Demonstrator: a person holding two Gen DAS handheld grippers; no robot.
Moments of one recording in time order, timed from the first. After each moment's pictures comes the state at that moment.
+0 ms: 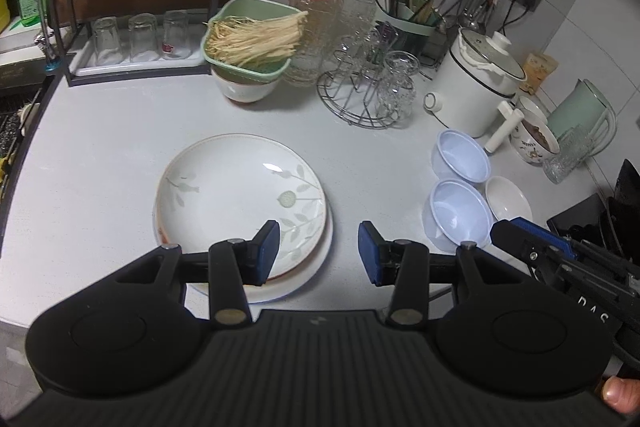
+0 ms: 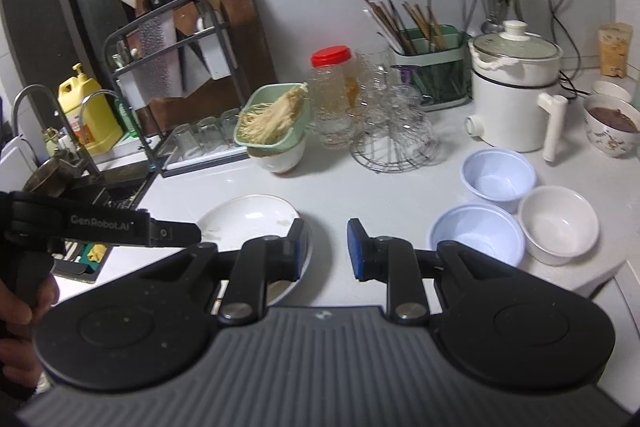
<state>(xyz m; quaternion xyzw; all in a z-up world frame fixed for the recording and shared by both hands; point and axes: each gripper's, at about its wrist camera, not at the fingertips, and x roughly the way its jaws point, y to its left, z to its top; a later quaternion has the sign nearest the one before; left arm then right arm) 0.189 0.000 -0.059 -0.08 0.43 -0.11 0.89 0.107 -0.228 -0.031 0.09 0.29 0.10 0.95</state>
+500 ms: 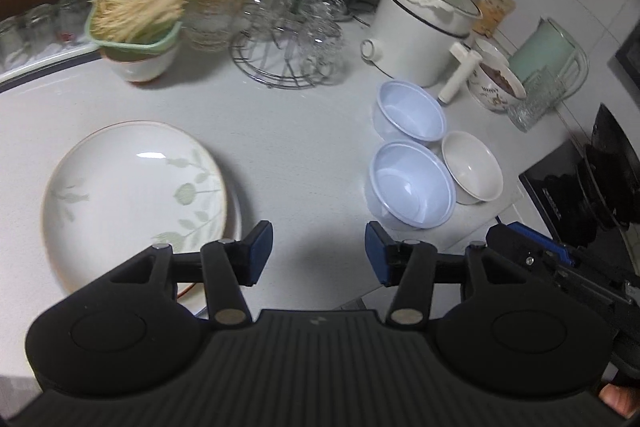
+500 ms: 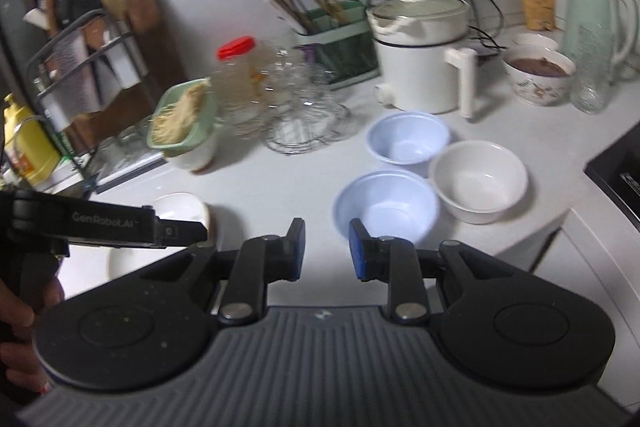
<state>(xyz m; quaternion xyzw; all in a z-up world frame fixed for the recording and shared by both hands) 0.243 -0.087 -0.101 -0.04 0.47 -0.20 0.86 0.110 -0.290 -0.064 0.13 0.32 0.00 0.94</state>
